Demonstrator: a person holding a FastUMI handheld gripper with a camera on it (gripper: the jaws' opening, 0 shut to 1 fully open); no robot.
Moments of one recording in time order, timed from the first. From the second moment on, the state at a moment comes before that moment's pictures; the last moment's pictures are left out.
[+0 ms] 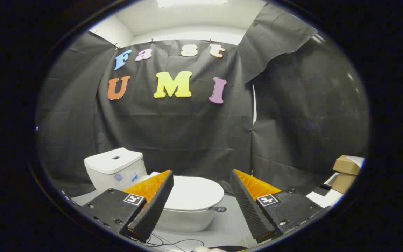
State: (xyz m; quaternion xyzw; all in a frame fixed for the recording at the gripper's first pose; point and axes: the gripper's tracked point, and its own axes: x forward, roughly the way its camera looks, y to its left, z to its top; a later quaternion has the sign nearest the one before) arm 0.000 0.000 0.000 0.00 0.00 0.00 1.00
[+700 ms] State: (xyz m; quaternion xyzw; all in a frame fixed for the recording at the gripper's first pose) arm 0.001 0.009 -0.009 -0.01 0.00 0.01 1.00
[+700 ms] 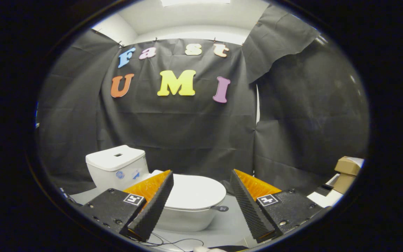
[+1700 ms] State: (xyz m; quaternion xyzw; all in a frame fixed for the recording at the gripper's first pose) arm 0.110 -0.017 -0.024 0.01 0.02 0.02 1.00
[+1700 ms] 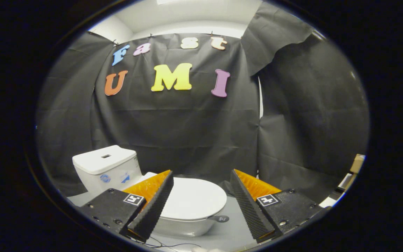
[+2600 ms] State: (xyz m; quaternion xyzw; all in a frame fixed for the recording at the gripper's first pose) arm 0.223 -0.095 -0.197 0.24 0.19 0.04 0.95
